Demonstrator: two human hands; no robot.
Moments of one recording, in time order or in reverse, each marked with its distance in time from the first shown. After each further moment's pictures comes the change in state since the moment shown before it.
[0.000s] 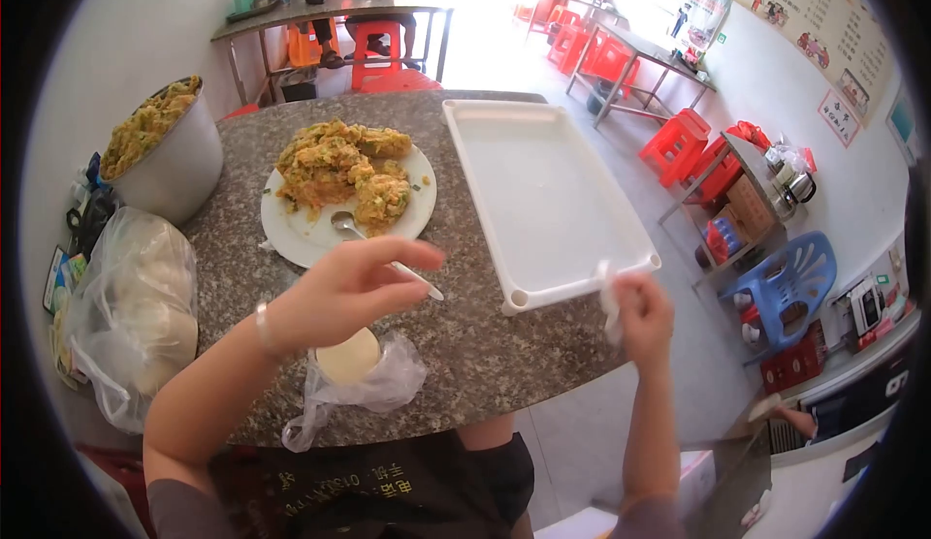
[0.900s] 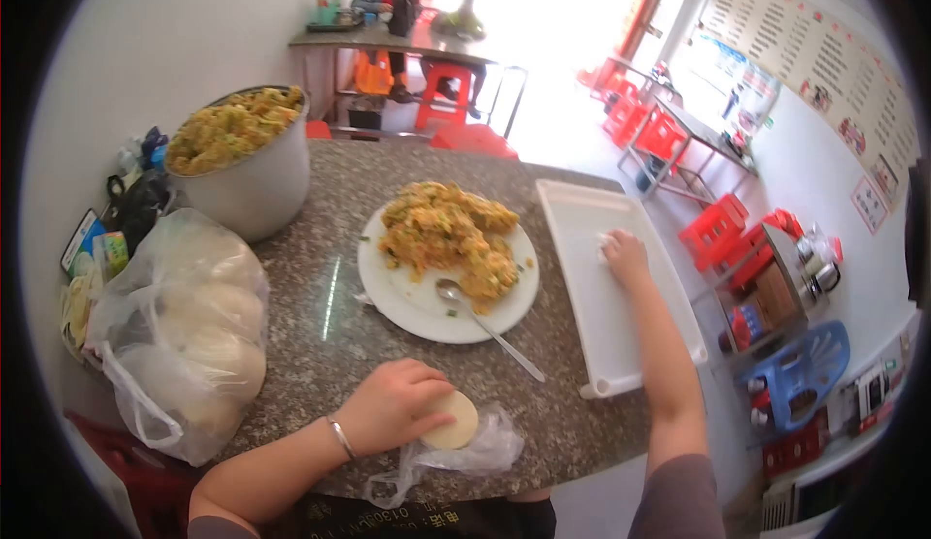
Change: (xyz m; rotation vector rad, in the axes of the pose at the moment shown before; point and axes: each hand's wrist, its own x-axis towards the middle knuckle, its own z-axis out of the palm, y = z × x) left_hand -0.068 -0.085 -0.031 0.800 0.279 0.308; right_hand 0.235 0.051 0.164 -0.486 -0.098 -0.400
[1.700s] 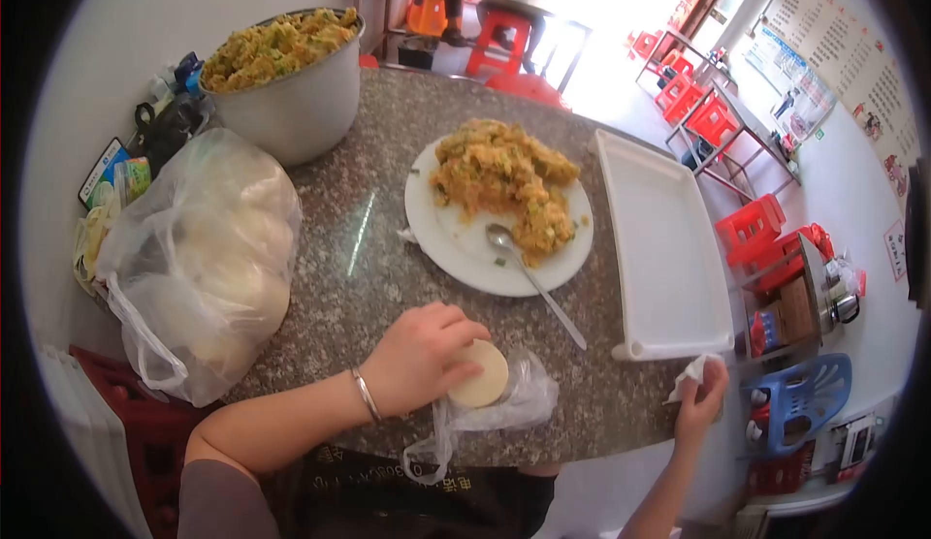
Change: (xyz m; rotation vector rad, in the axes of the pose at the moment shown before) left_hand -0.004 0.010 -0.001 -0.002 0.093 -0.149; right_hand -0.263 -0.026 -0.113 0.430 0.200 0.367
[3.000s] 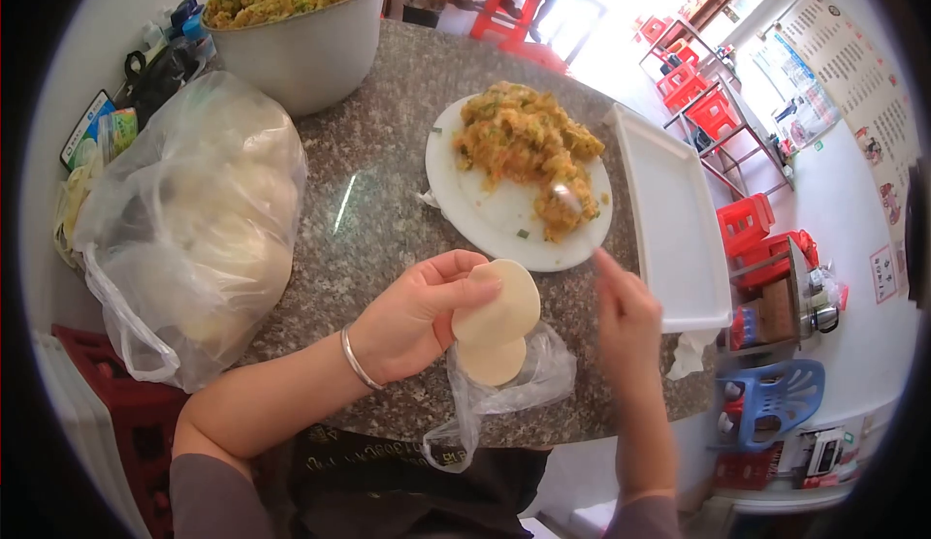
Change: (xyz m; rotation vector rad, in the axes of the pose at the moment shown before) left_hand 0.001 -0.012 -0.012 -1.855 0.077 -0.636; right_hand 0.028 -0.192 0.131 -0.160 -0.469 -0.439
